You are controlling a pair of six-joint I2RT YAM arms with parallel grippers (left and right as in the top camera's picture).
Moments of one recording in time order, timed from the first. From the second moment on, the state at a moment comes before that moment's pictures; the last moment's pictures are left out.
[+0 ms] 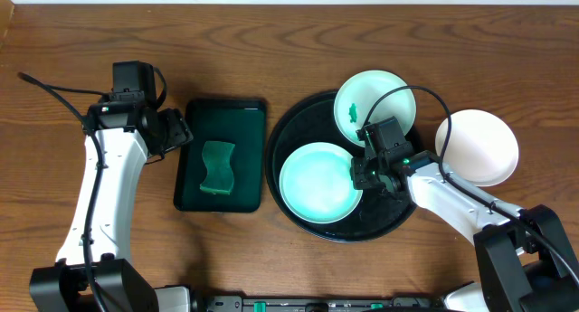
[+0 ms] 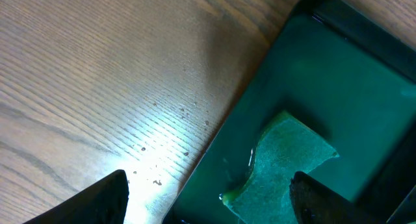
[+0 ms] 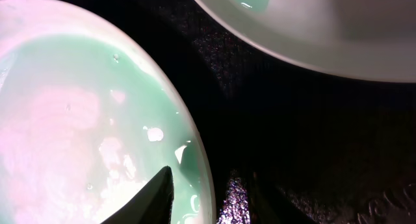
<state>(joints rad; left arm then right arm) 0.10 1.50 1.21 -0.98 -0.09 -0.38 0.42 1.63 0.79 -0.33 -0.13 0.33</state>
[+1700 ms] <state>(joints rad) 0.10 1.50 1.21 -0.98 -0.09 -0.38 0.38 1.62 1.11 -0.76 -0.12 0.34</state>
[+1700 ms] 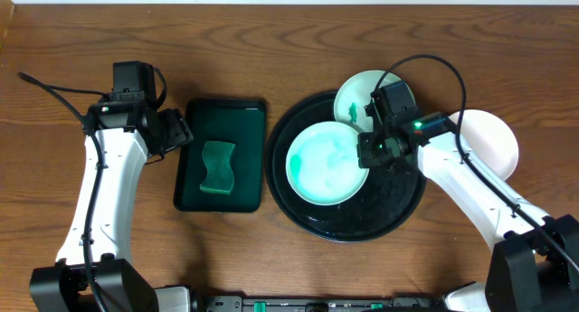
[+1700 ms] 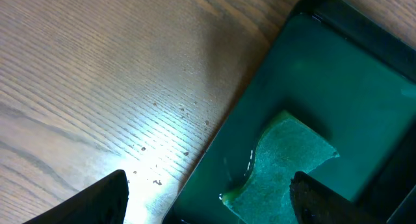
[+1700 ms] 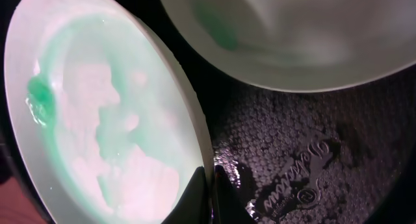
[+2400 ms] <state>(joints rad) 0.10 1.50 1.21 -0.98 -0.09 -0.38 0.57 1.63 1.22 -0.53 -0.07 0.60</state>
